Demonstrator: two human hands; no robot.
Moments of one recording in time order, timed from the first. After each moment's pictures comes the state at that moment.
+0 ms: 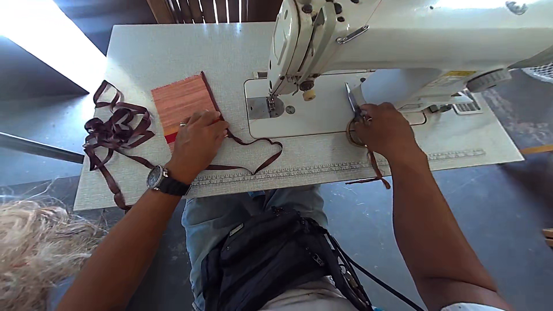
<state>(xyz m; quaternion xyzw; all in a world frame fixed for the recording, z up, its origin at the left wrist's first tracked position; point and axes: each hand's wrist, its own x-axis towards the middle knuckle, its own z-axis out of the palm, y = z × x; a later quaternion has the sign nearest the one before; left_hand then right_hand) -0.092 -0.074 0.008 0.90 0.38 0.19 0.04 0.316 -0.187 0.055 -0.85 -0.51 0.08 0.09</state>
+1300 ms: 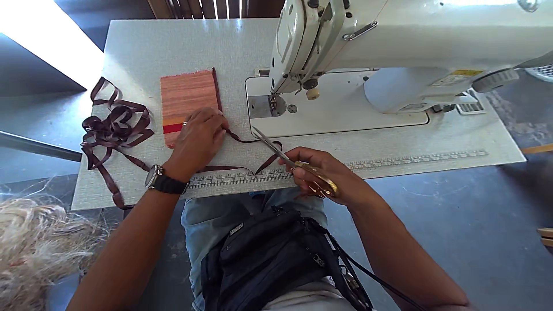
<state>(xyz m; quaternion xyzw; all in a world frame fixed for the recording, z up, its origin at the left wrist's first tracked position) -0.095 -0.067 0.008 0.90 0.36 0.22 0.13 0.192 -0.226 0.043 -0.48 -0.49 0.64 0.36</state>
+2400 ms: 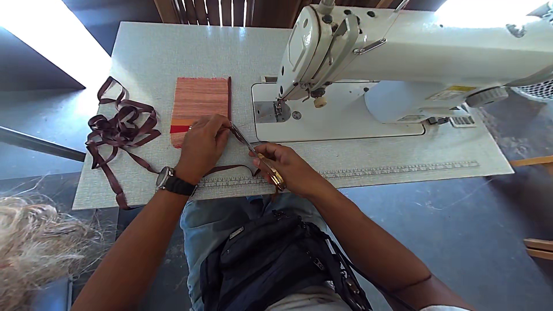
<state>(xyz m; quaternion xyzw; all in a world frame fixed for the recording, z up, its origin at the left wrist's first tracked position) -0.098 -0.083 0.003 0.85 0.39 0.32 0.14 0.122 -0.181 0.038 -0.54 -0.49 0.60 0.33</state>
